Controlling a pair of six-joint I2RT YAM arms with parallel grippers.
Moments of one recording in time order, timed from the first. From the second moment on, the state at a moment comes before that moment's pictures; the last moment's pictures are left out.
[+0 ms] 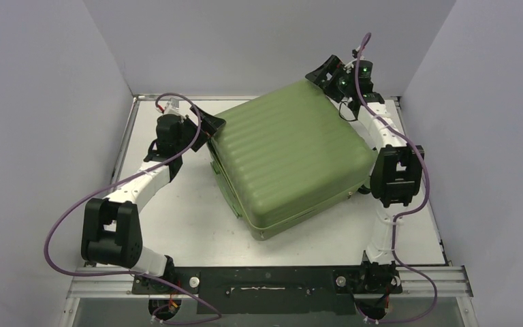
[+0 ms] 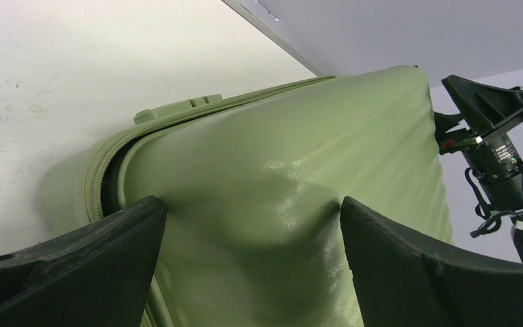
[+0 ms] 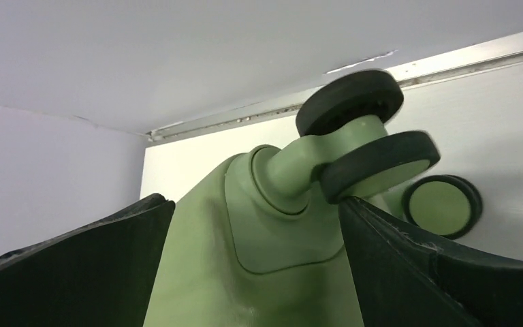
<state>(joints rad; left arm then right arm) -0.17 1.47 0.95 0.22 0.23 -0.93 0.08 2.07 1.87 -0.14 -0.38 0.70</state>
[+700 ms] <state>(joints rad) -0.18 1.43 0.93 0.28 0.24 -0.92 0.07 2.16 1.77 0.39 -0.46 1.14</state>
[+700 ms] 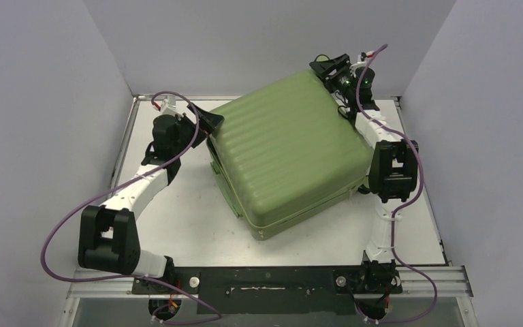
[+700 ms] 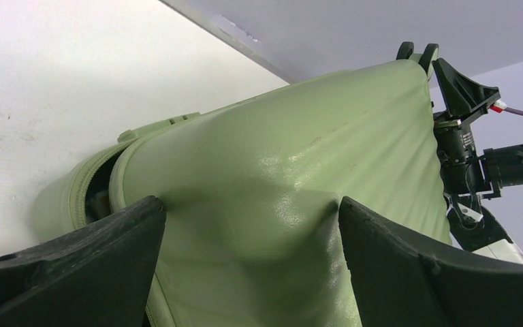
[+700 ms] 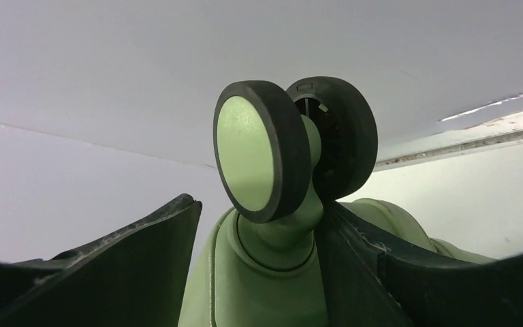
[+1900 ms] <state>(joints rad) -0.32 0.99 0.79 0.16 0.08 -0.70 0.08 2.00 1.61 0.26 -0.50 1.00</state>
